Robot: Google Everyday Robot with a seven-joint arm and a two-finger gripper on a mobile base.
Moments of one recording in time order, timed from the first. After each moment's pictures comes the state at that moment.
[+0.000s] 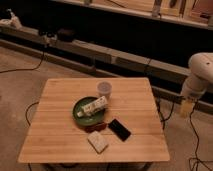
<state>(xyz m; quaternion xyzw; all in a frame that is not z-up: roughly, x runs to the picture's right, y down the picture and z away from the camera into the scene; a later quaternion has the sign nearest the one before) 0.405 0.091 0.704 -0.34 0.09 0.19 0.92</state>
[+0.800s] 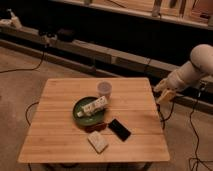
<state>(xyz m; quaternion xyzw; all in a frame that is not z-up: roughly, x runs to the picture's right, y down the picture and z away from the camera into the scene) 0.255 0.043 0.702 -0.35 -0.27 0.14 0.88</state>
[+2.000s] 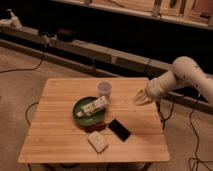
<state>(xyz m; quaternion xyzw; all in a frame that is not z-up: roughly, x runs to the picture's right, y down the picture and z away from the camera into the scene) 0.130 0.098 0.703 -0.29 -0.39 0.02 0.87</state>
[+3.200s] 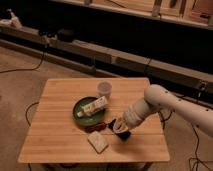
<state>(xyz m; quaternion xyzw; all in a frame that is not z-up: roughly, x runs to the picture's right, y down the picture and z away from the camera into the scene) 0.067 0.209 0.709 -0.34 -0.39 -0.07 0.85</state>
